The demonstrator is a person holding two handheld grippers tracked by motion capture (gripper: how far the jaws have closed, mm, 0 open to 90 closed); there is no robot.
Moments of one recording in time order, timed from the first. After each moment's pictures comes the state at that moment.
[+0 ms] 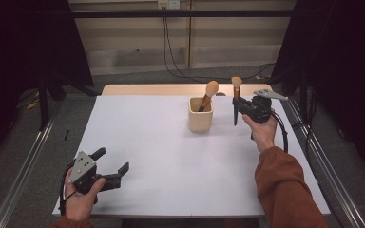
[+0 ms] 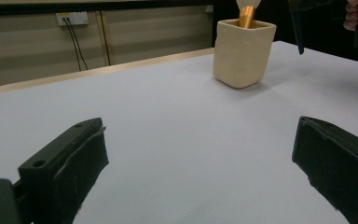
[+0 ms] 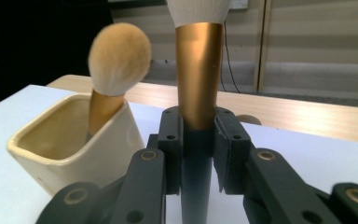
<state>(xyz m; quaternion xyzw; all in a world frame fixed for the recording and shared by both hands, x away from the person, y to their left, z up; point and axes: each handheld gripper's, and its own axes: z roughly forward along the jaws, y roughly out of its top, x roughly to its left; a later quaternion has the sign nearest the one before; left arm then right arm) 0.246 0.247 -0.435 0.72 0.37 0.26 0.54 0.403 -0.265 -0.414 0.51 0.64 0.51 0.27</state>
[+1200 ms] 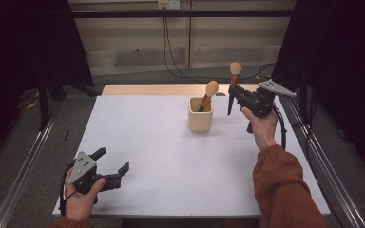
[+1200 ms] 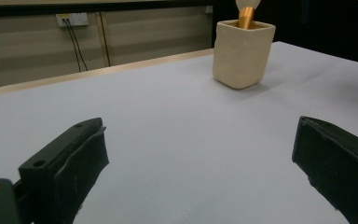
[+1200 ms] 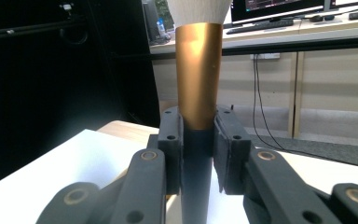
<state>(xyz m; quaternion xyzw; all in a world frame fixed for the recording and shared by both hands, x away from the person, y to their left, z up) 0.246 0.247 -0.435 0.71 0.37 0.26 0.54 0.388 -0.251 -0.370 0.45 0.61 0.60 0.27</state>
